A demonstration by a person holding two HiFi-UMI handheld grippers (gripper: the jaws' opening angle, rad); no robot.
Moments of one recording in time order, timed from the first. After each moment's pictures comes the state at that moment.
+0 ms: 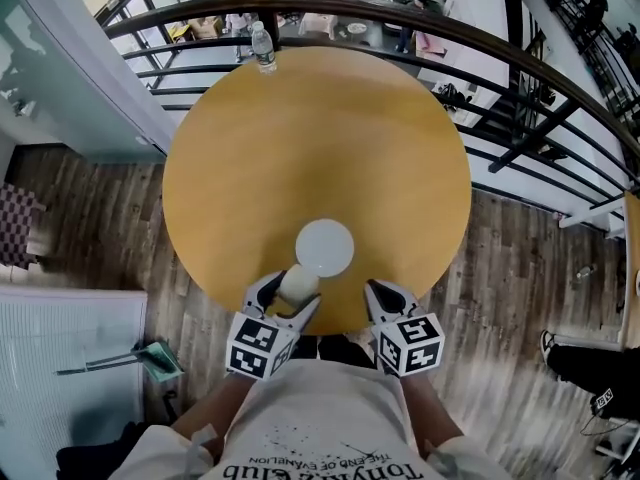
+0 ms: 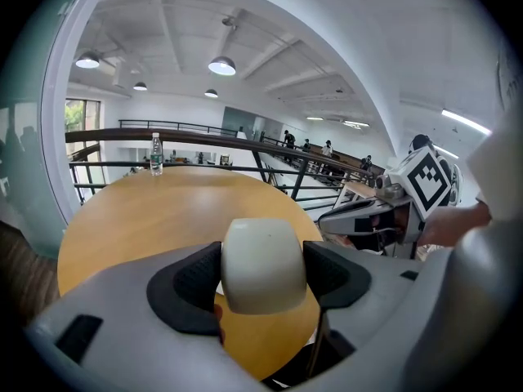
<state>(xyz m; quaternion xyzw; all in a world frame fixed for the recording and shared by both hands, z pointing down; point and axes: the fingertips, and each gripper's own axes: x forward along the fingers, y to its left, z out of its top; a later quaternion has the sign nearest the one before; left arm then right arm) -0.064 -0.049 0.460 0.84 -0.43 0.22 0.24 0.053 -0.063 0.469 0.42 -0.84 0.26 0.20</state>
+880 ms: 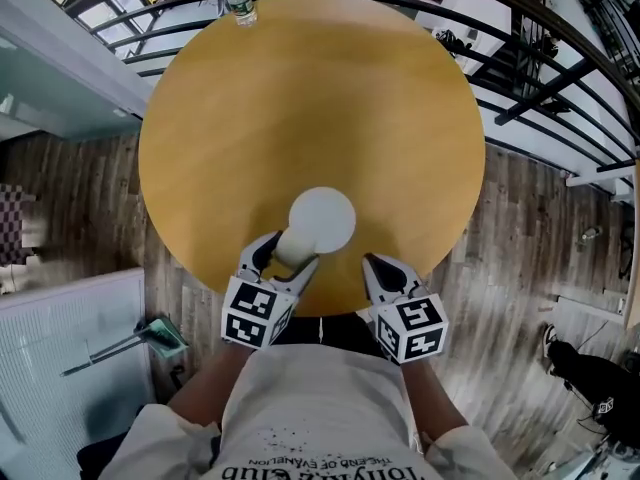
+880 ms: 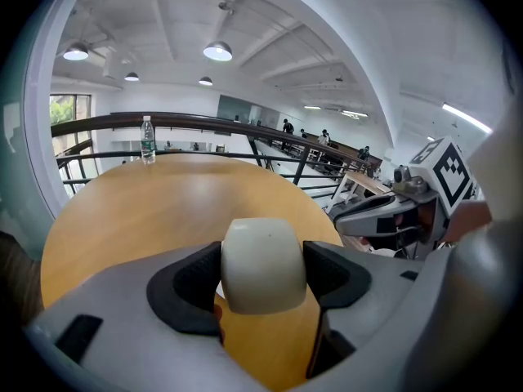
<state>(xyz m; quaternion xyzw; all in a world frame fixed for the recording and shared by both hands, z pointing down) -0.065 -0.104 0.512 0.84 -0.40 0.25 0.26 0.044 -0.089 0.506 0.43 -0.82 0.29 0.22</state>
